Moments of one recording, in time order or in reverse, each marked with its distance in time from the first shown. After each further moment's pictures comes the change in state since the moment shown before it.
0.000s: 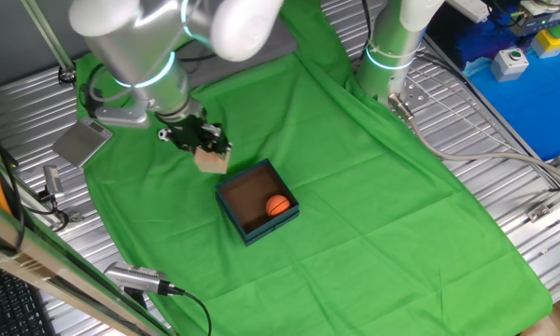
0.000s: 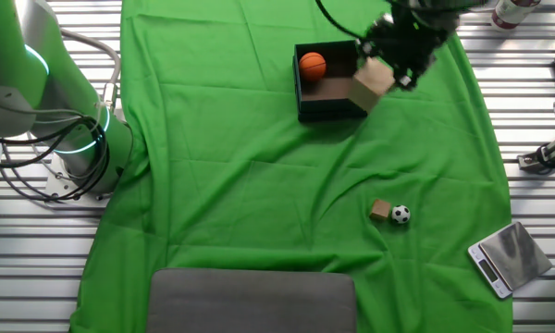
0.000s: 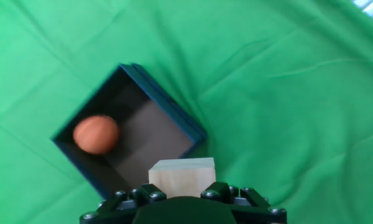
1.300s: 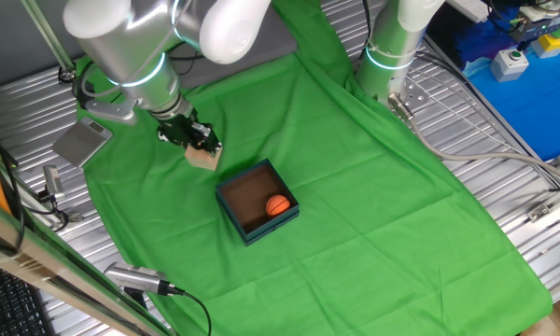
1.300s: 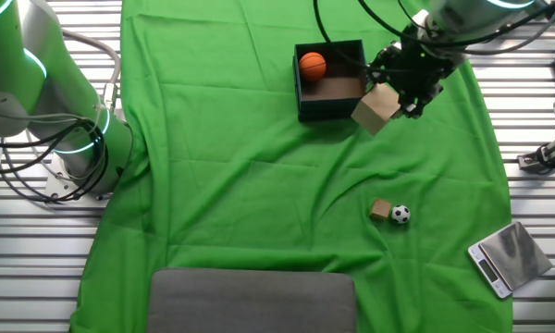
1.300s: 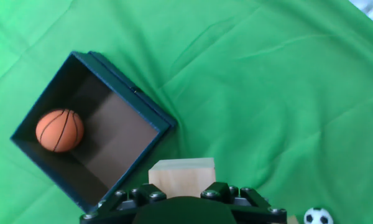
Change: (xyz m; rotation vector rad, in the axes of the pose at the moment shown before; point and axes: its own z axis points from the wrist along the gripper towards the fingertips) arm 0.012 -0.020 0.010 0.025 -0.001 0.185
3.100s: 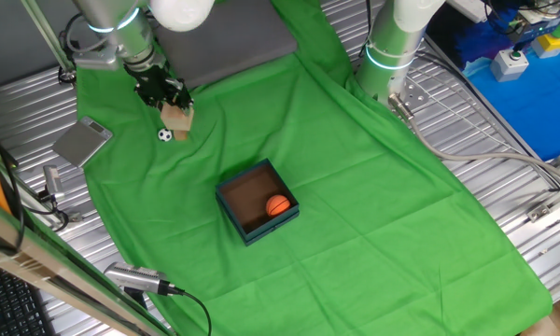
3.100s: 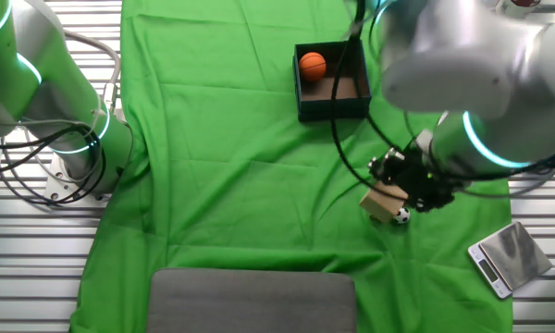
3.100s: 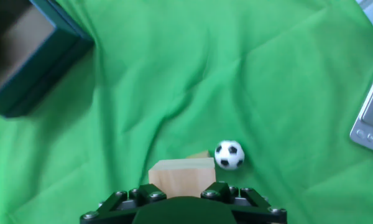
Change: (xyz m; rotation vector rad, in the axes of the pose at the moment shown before) arm 0.103 -0.136 0.036 0.008 -0.053 -0.215
